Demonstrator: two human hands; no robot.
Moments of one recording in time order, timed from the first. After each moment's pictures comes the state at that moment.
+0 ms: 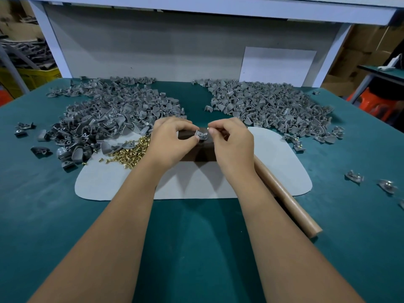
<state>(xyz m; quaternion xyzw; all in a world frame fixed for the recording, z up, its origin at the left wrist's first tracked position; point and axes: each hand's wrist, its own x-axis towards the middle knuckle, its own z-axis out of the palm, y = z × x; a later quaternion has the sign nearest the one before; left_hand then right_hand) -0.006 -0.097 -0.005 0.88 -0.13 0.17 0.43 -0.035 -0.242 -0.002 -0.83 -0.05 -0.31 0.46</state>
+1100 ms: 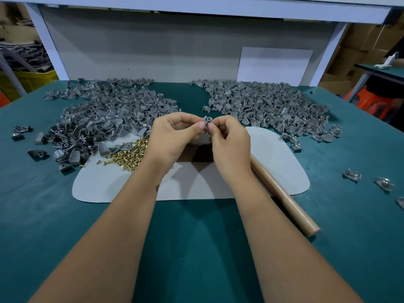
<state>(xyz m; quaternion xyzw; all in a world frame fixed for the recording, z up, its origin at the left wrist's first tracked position) -0.023 -0.113 0.008 0.65 -0.14 0.09 0.74 -0.038 -0.238 0.001 -0.79 -0.03 -0.30 0.54</state>
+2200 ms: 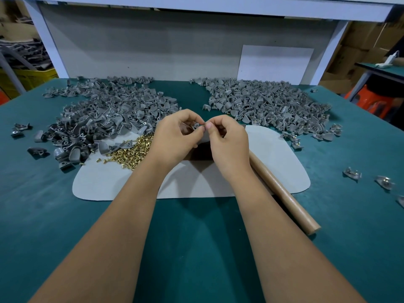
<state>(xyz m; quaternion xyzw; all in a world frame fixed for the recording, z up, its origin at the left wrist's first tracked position) -0.021 -0.112 0.006 0.79 -0.16 0.16 0.57 -0.038 -0.237 0.002 -0.81 -0.04 -0.27 0.52</state>
